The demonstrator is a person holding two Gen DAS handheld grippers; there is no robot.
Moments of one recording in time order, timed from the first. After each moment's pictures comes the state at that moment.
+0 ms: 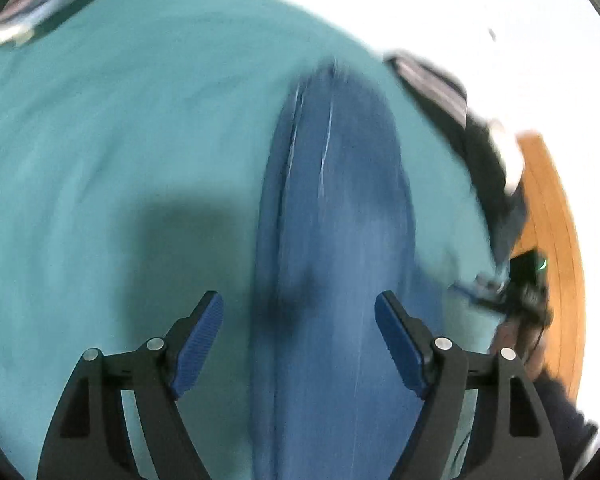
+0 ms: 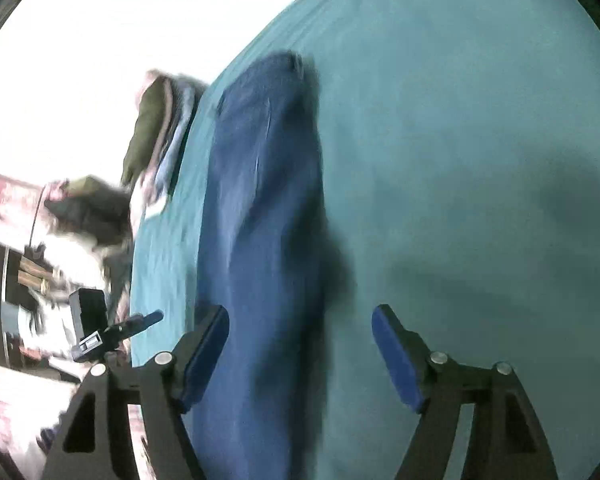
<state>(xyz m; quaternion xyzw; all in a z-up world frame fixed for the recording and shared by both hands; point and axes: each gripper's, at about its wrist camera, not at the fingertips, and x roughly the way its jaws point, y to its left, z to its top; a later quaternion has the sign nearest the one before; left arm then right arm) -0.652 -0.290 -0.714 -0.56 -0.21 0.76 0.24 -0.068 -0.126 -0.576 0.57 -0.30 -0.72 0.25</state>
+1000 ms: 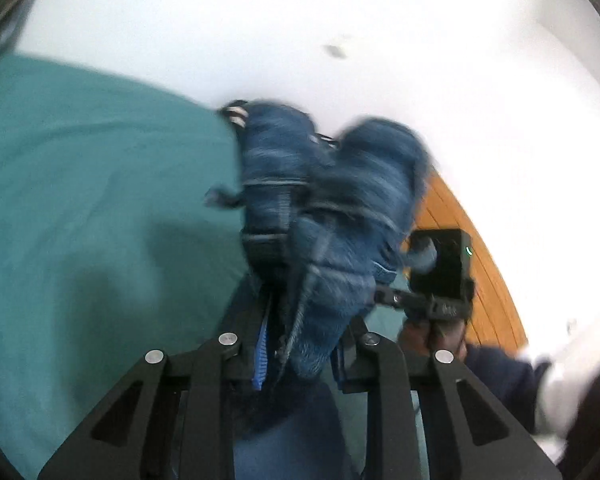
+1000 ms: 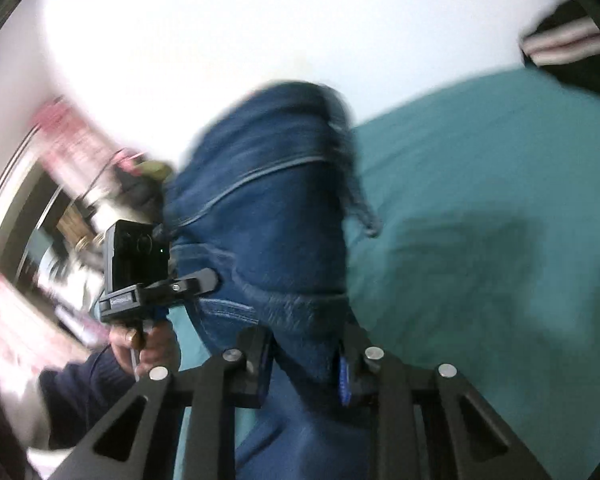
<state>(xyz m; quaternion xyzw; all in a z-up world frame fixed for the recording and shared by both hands) -0.574 -0.250 -0.587 -0.41 -0.20 0.75 0.48 -0.097 -0.235 -0.475 0.41 -0.22 -0.78 0.41</state>
